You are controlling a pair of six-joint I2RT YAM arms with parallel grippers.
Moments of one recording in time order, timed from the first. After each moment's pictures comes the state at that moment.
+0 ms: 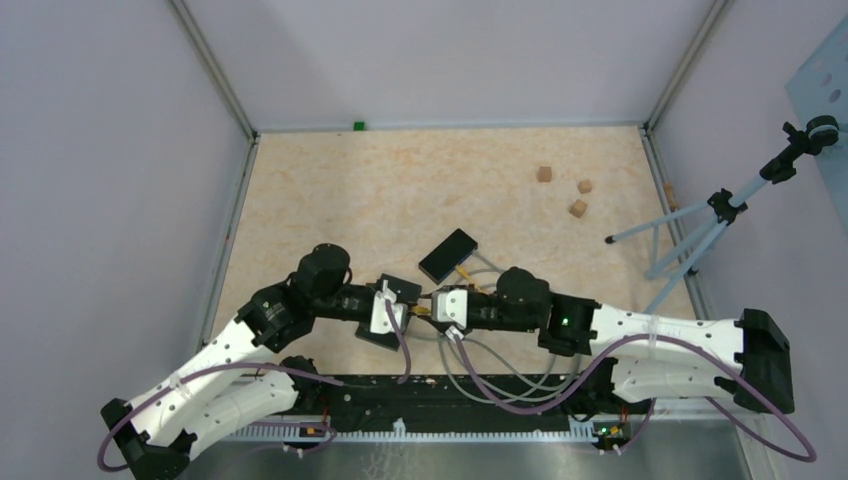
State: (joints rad) left arm -0.80 0.74 0.78 -0.58 0.66 0.78; right arm 1.24 1.04 0.70 0.15 -0.16 -0.51
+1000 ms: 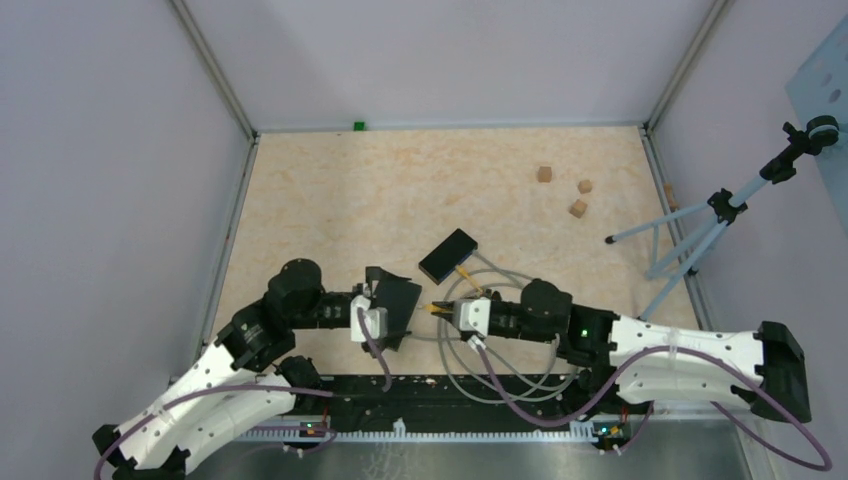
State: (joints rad) left arm -0.80 0.62 0.74 -0.50 0.63 0.69; right arm 1.26 0.96 0.63 0.17 -0.11 -0.53
